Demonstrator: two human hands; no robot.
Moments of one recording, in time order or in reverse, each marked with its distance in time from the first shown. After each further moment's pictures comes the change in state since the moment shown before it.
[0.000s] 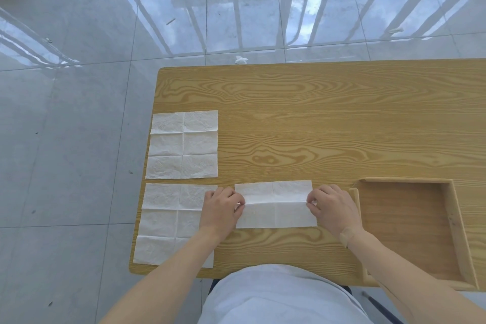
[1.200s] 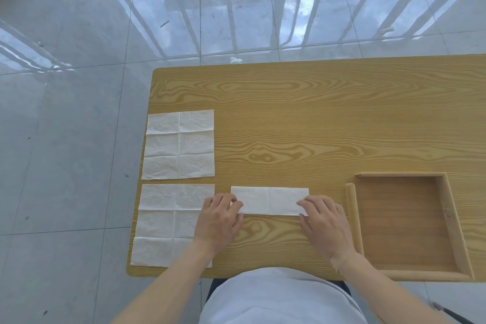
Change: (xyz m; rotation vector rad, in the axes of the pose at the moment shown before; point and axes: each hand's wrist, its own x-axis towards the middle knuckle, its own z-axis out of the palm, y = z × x) left_hand -0.024 -0.007 0.011 0.119 0.091 0.225; right_hand -0.042 -0.017 0.032 -0.106 0.166 -0.048
